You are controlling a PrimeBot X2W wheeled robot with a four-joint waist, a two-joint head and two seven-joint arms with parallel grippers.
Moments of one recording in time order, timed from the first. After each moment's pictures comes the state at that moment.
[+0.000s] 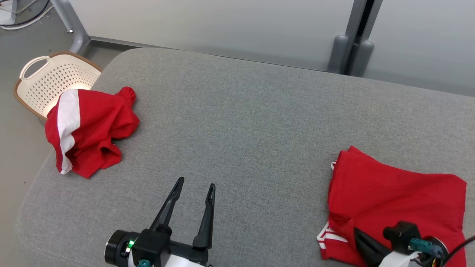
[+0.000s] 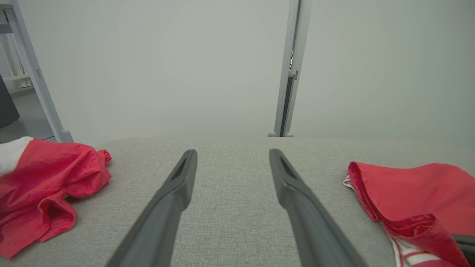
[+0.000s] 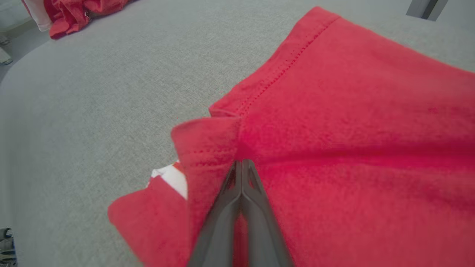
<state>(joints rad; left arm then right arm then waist) 0.02 0.10 -0.42 0.00 -0.22 0.14 -0.26 -0.21 -0.50 0.77 0.46 0.62 0.13 -0.17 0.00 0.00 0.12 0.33</state>
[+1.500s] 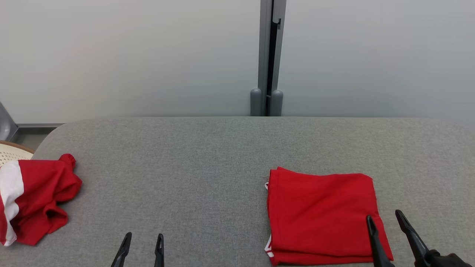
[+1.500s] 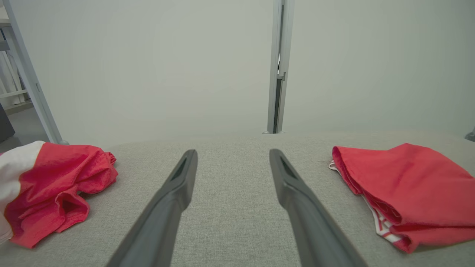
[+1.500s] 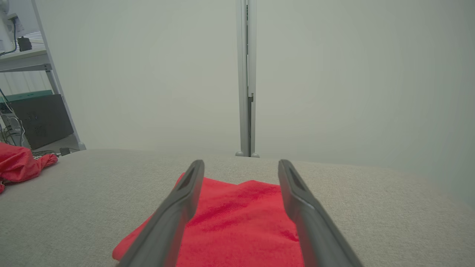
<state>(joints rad) 0.30 0.05 -0.13 -0.03 -0.09 0.05 -0.26 0.19 -0.15 0.12 0.07 0.18 0.13 -0.26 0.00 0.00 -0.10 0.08</state>
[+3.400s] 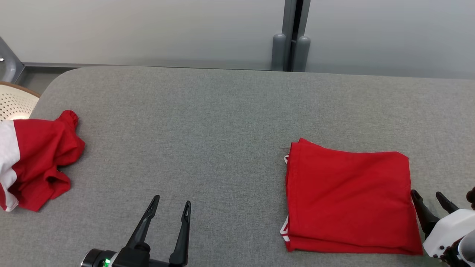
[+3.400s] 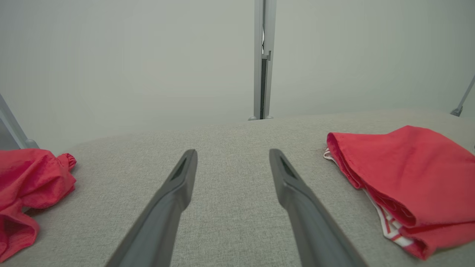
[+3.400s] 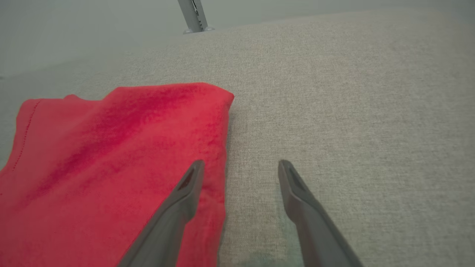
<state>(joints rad) 0.14 0.05 -0.21 0.00 -0.06 0.01 -0.26 -0.16 -0.41 0.17 0.51 0.61 0.13 0.08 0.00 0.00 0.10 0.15</state>
